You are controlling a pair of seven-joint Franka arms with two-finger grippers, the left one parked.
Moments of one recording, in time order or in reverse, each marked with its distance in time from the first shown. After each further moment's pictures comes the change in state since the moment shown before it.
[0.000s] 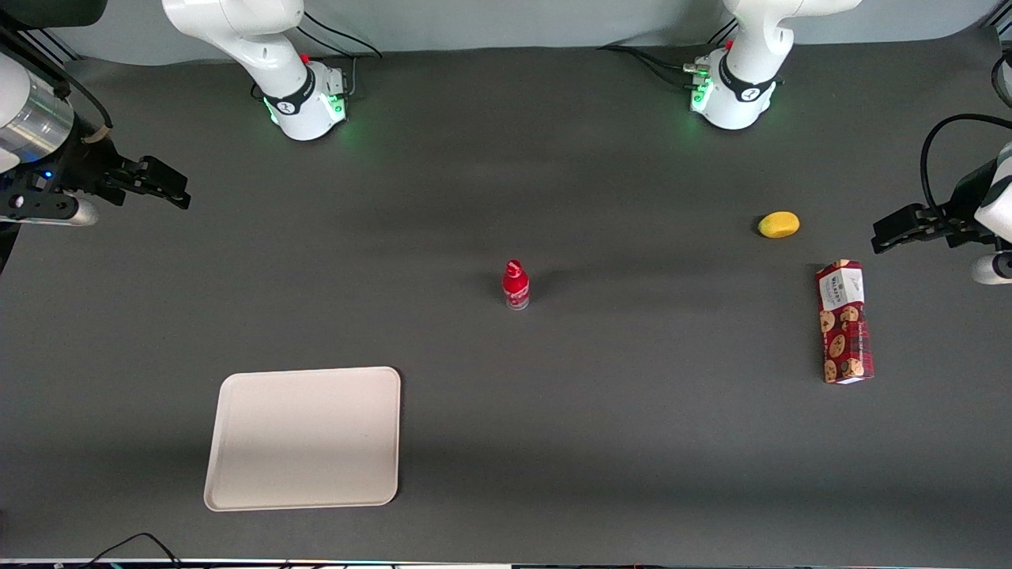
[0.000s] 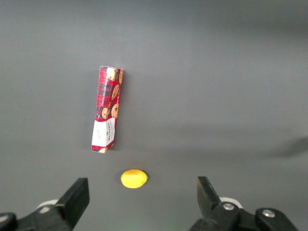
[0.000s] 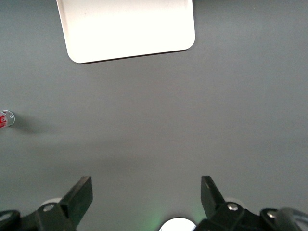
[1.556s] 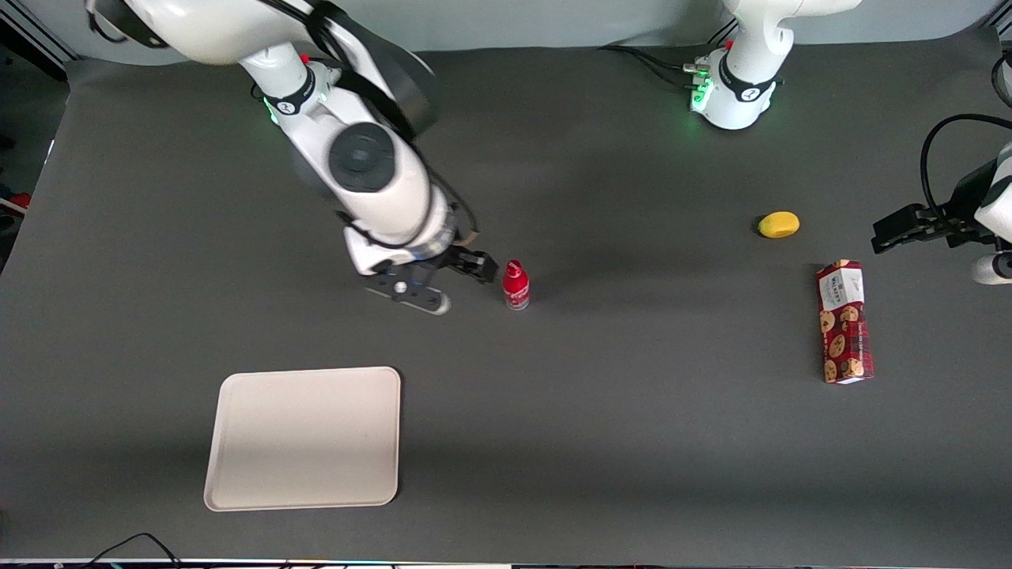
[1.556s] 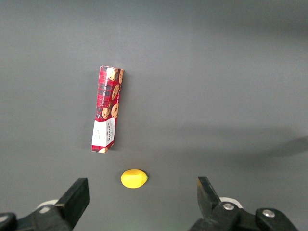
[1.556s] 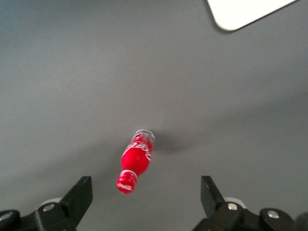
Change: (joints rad) arm 0.146 0.743 0.632 0.384 -0.282 0.319 1.080
